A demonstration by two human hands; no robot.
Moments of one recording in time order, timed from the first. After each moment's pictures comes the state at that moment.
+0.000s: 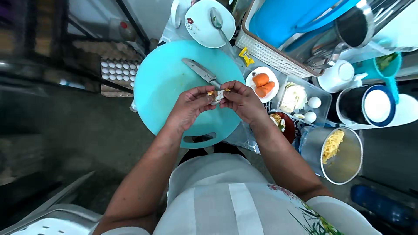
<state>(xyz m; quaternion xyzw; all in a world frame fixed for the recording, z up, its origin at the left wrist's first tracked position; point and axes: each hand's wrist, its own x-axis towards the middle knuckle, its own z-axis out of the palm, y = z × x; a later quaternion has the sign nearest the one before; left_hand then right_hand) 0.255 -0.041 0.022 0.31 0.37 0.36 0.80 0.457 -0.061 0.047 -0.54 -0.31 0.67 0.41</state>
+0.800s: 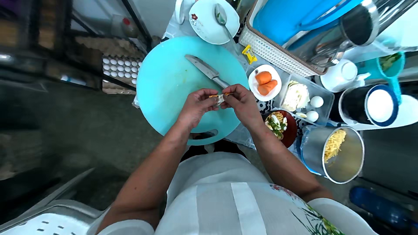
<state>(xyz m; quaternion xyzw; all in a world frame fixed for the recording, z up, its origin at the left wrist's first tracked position) 0.268 -0.051 -0.001 0.33 0.43 0.33 0.77 0.443 -0.087 0.038 -0.62 -0.47 0.51 0.37</state>
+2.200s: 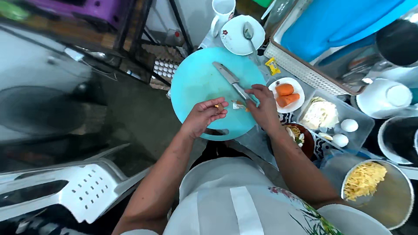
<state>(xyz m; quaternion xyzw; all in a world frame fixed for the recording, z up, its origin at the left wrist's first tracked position) 0.245 -0.102 0.057 0.31 0.47 0.36 0.75 0.483 -0.077 0.040 -0.59 -0.69 0.33 0.25</state>
